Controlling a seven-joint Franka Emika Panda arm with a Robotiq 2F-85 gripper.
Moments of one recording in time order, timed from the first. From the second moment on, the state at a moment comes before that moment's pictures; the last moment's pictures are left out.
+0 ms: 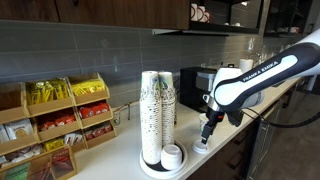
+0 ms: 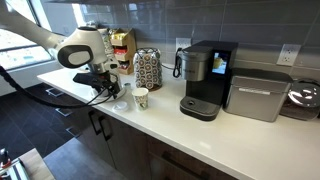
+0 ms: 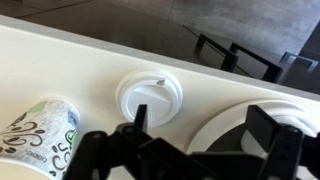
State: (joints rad) arm 0.08 -0.18 -0.01 -2.50 0.21 2.45 -0.44
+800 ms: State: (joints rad) arm 0.06 -0.07 0.02 -2.50 0.04 2.57 -0.16
